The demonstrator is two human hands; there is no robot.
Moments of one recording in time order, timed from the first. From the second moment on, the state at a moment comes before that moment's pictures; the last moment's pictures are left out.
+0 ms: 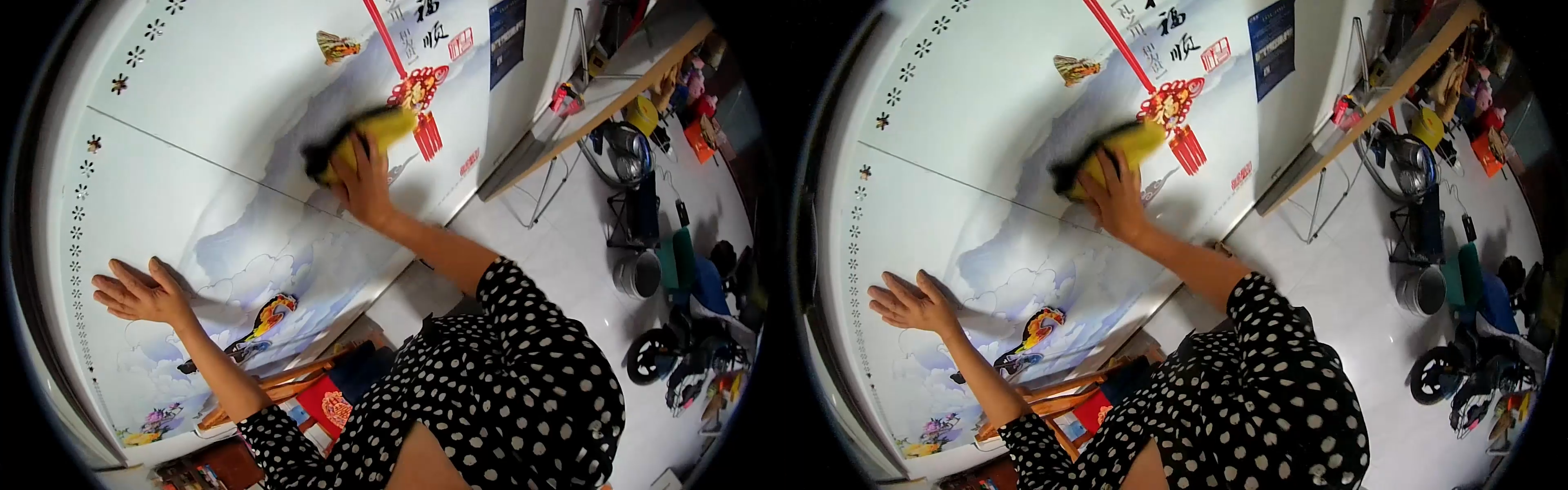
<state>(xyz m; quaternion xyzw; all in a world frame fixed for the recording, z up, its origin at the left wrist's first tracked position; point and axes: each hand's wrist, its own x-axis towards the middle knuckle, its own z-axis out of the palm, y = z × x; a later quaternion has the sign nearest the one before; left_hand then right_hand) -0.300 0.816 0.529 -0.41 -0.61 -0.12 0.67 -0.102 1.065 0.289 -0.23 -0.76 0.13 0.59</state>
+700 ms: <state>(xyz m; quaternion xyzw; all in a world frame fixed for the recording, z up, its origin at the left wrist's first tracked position) -0.306 0.811 0.527 -0.40 -0.63 -0.09 0.66 -0.021 1.303 0.173 -0.49 -0.45 0.32 0.67</state>
